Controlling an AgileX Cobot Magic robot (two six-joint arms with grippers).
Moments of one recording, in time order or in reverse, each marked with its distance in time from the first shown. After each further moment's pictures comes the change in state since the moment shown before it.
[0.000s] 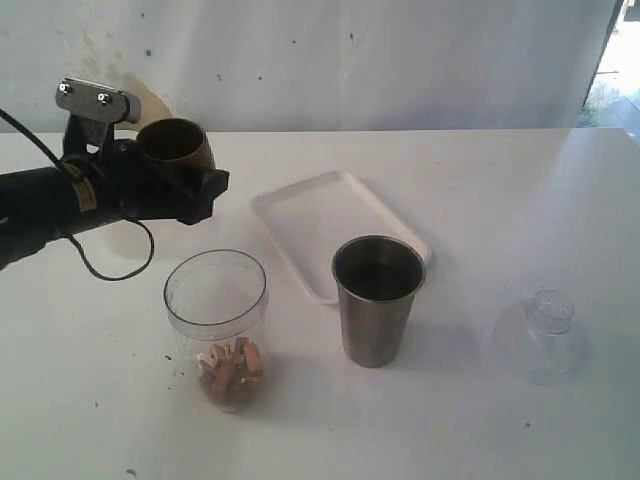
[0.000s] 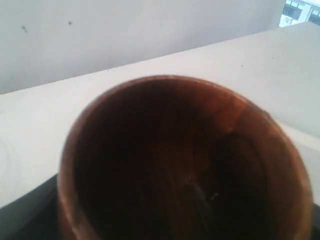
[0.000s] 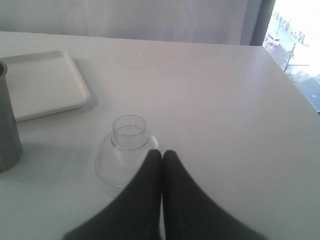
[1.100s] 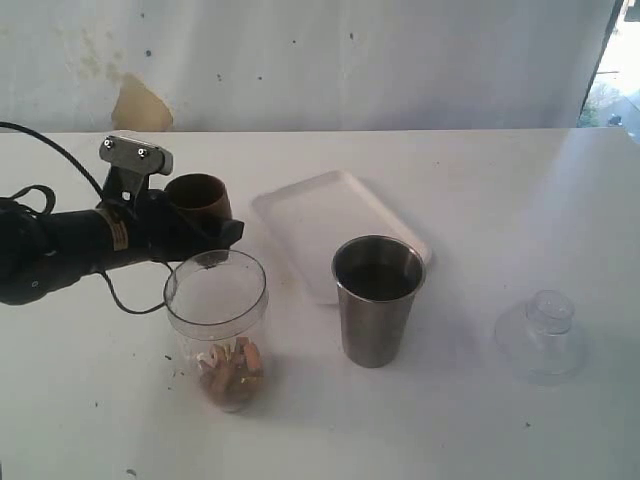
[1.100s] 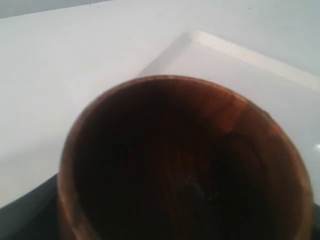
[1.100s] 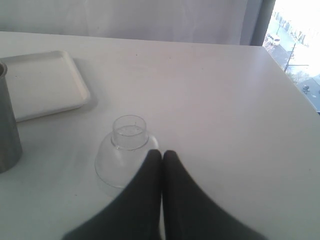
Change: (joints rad) left arm 0.000 0.193 -0.026 0.032 -0.046 -0.028; right arm 0.000 0.000 0.000 0.000 0.000 0.000
